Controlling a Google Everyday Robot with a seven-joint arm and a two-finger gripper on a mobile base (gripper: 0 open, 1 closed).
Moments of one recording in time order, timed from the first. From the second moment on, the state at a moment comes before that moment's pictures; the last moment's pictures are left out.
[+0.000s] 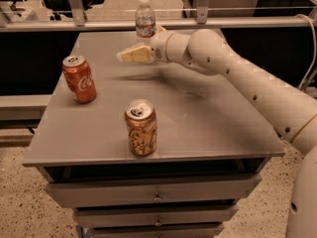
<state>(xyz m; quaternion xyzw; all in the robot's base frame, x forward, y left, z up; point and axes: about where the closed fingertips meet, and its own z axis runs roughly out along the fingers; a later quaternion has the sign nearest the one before) 0.789 0.036 0.897 -0.34 0.68 0.24 0.60</state>
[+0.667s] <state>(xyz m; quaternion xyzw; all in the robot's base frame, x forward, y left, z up) 0.812 0.018 0.889 -0.32 0.68 0.21 0.63</state>
